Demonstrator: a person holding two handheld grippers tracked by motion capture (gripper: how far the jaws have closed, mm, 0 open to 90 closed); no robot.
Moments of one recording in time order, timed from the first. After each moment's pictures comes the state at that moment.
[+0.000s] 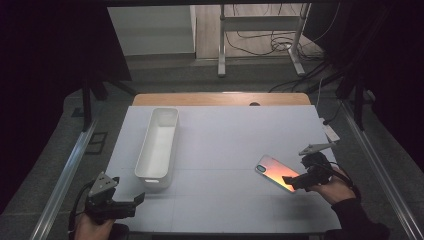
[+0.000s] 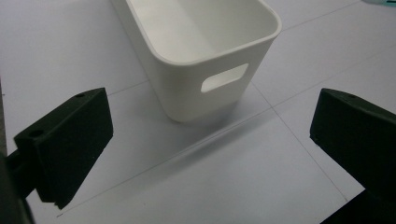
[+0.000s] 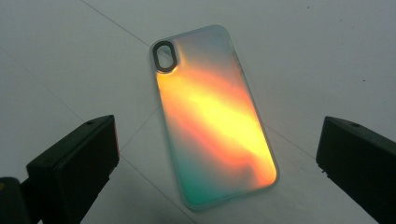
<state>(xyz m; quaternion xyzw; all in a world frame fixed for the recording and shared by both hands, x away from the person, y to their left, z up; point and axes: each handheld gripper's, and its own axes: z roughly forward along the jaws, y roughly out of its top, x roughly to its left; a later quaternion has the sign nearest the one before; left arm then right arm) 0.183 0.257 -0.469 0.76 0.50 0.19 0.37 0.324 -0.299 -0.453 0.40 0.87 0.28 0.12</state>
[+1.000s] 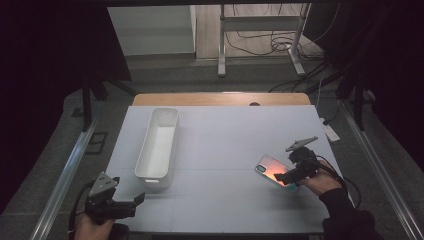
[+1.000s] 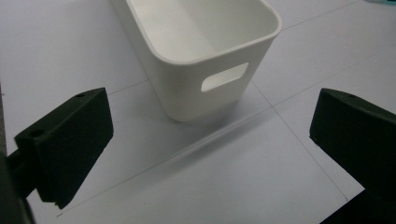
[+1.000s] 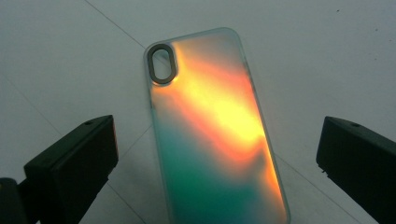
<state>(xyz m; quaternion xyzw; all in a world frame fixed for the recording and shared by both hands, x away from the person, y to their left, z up) 0.184 0.257 -0.469 0.76 0.50 0.19 0.37 0.350 -0.277 -0.471 0.38 0.89 0.24 0.11</state>
